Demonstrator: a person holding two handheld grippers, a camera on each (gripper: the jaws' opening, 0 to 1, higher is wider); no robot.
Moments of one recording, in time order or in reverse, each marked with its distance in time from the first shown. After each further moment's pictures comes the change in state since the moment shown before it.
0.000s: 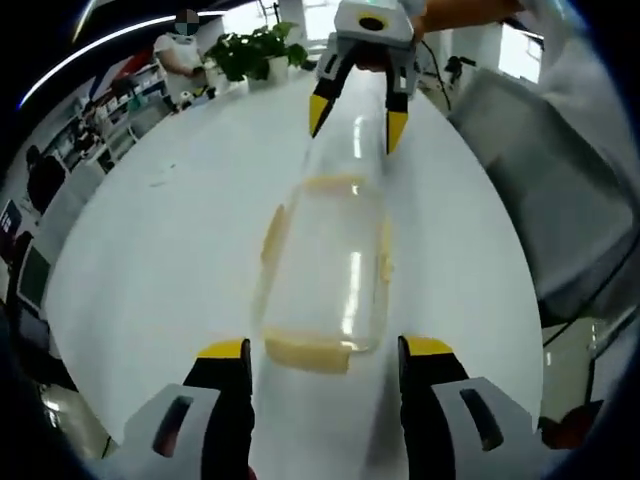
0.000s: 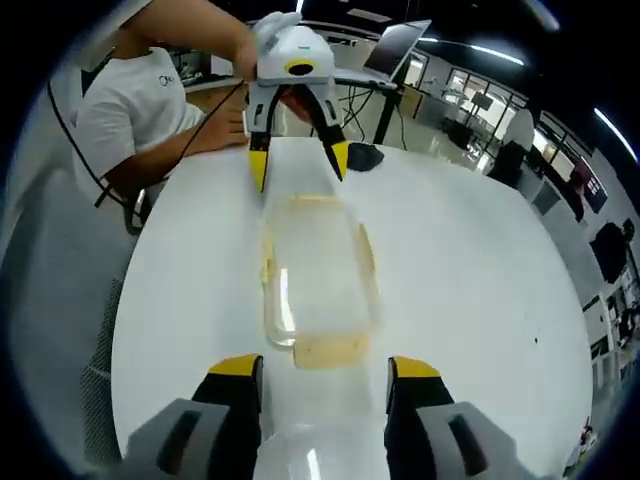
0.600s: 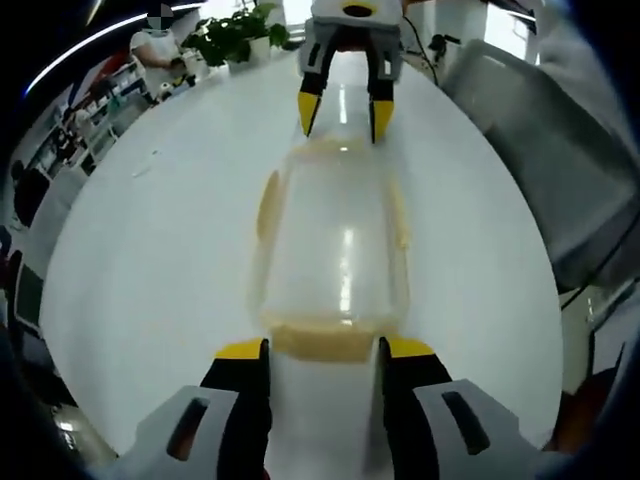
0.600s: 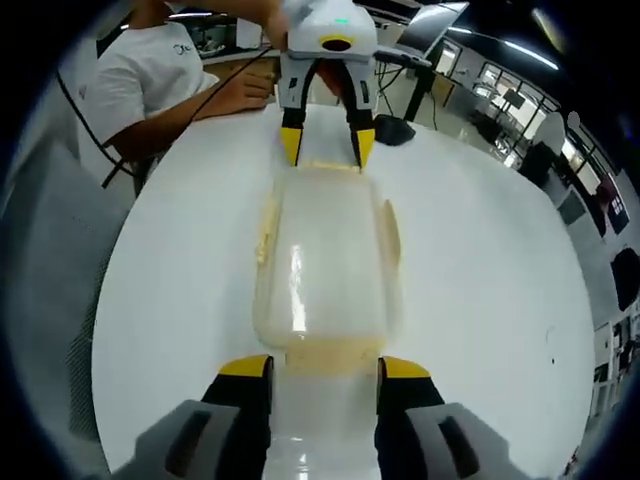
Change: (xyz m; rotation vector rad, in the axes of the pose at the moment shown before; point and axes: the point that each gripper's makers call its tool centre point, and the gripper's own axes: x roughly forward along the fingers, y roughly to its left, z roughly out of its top) left arm 0.021 0.002 -0.021 0.077 0.080 -0.063; right arm 0.034 -0.002 -0.014 -0.090 0.110 0.078
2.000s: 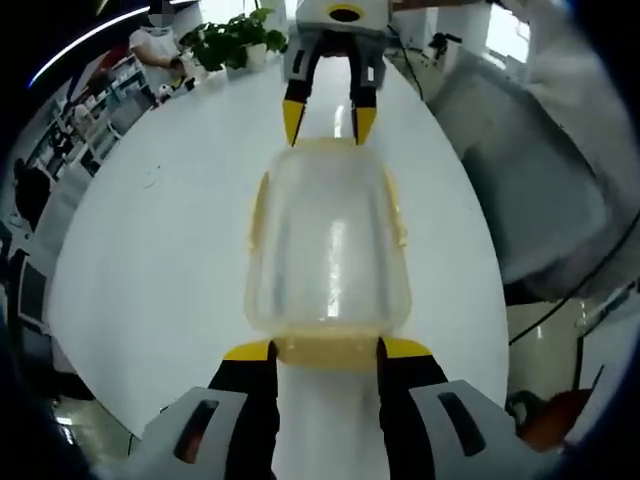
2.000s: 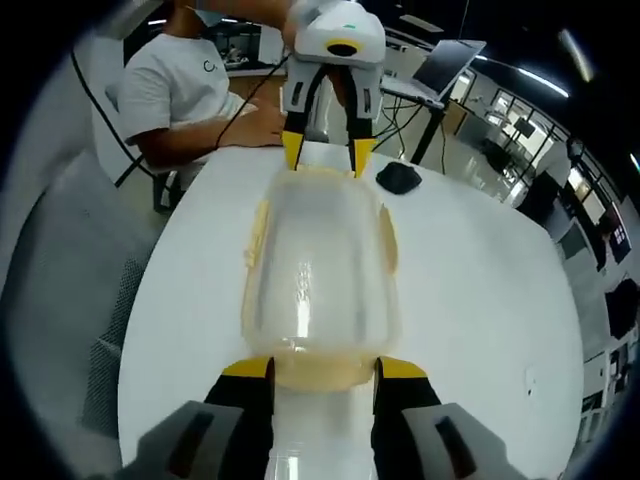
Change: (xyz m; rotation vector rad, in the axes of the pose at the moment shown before) left arm -0.071 -0.030 0.043 -0.028 0.029 0.005; right arm -0.059 0.011 0.034 -0.085 -0.099 0.007
